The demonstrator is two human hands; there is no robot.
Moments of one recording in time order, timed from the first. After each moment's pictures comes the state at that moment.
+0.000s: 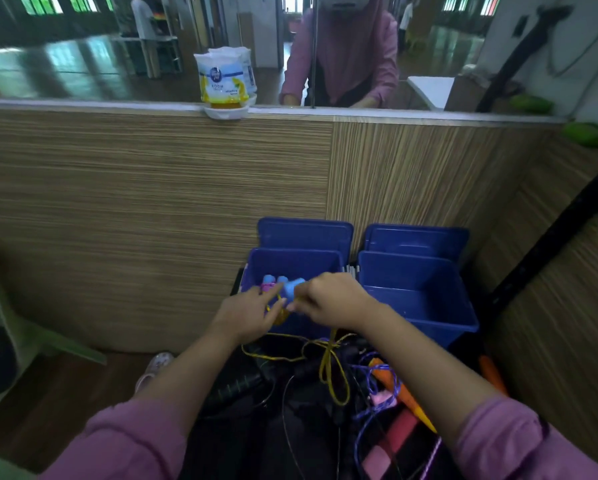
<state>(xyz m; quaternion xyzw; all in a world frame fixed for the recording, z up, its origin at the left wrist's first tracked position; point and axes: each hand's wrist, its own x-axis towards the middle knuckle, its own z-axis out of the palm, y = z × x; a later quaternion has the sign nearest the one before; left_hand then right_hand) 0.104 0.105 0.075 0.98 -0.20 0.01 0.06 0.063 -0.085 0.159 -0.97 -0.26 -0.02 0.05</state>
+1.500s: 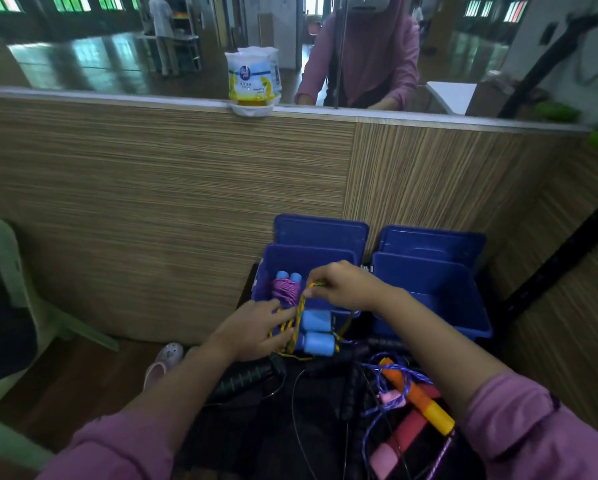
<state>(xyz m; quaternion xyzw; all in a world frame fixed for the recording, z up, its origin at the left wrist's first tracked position) 0.076 0.136 0.065 0.91 -0.39 0.06 0.11 0.081 -0.086 0.160 -0.94 -0.24 0.10 0.21</state>
